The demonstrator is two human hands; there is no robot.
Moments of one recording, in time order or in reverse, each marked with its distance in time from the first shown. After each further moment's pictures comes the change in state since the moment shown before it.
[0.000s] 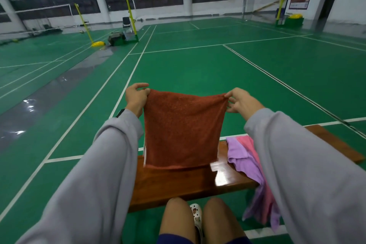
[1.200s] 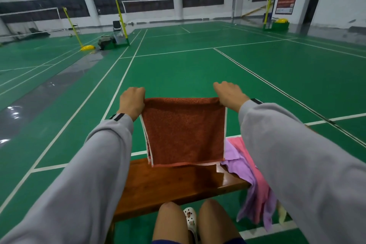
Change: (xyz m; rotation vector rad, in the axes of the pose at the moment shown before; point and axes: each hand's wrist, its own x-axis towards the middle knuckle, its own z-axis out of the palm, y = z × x) left_hand -0.011 0.018 -0.003 1.196 -0.154 0.655; right_hand -0.023 -0.027 -0.006 -1.933 0.210 -1.004
